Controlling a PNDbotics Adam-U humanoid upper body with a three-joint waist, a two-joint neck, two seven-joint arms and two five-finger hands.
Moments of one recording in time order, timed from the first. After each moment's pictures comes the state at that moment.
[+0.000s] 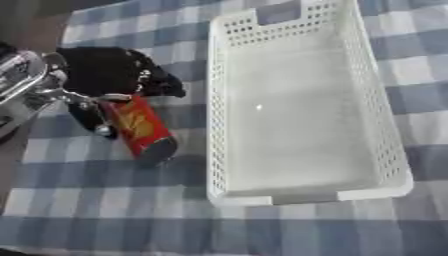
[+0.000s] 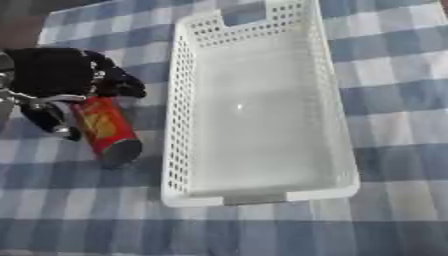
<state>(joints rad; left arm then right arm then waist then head) -0.04 1.11 -0.03 -1.95 -0.91 -0.53 -0.24 -0.46 -0.27 0.03 -1.93 0.05 -0.51 0.28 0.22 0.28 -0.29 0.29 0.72</state>
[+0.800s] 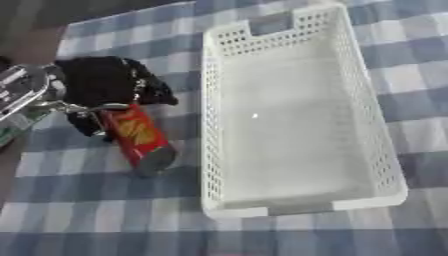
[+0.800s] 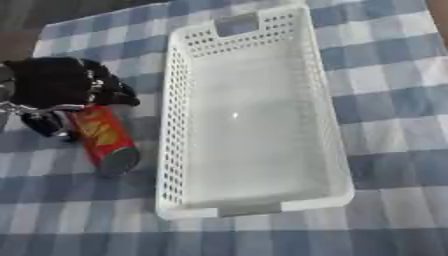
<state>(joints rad) -0.04 1.10 -0.03 -1.90 -0.97 -0.54 -0.15 -0.48 -0.27 0.03 -1.93 0.04 -0.52 0.29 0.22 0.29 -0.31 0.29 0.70</state>
